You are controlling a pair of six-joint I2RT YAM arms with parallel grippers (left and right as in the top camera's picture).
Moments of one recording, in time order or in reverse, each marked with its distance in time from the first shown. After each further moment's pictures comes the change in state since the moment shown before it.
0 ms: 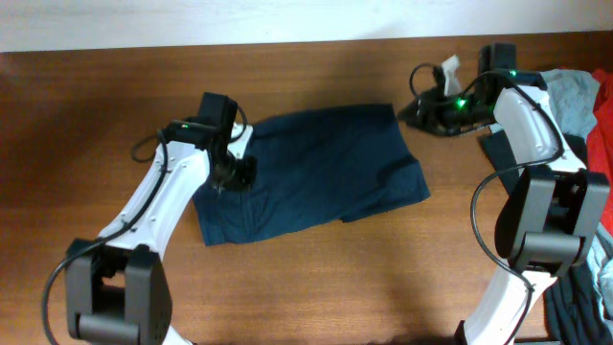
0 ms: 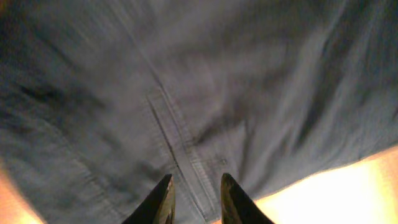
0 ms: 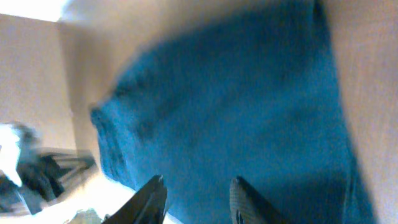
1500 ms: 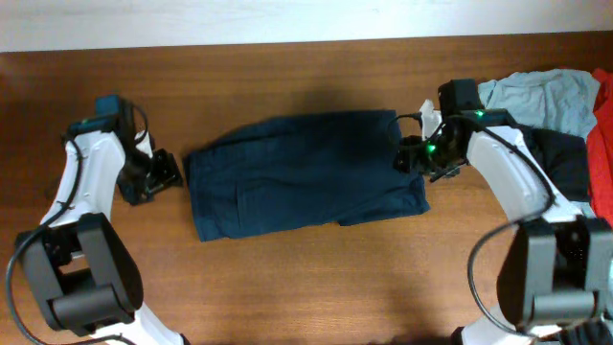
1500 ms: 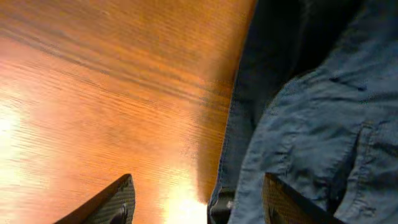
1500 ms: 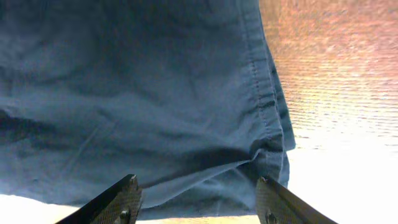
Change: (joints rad) left arm 0.442 0.113 0.044 -0.118 0.026 -0.180; right arm 0.156 -0.314 -0.383 0.126 0.525 0.048
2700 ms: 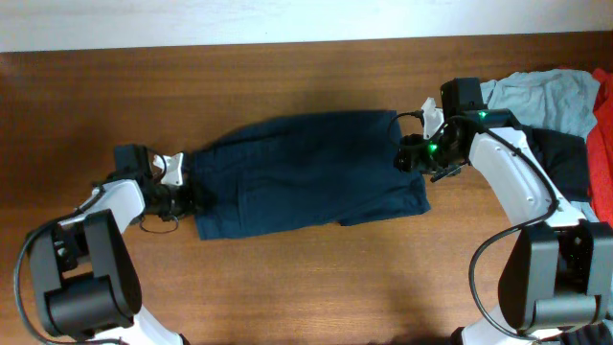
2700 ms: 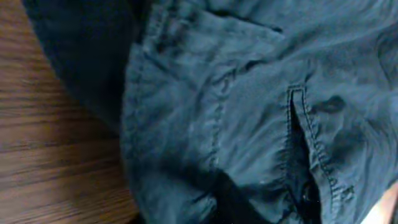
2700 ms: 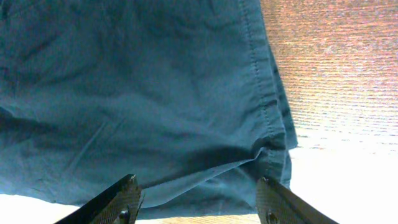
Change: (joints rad) left arm 0.008 -0.017 -0.430 0.573 0.459 0.222; right arm -0.001 -0.007 0.000 -0.001 0.000 0.000
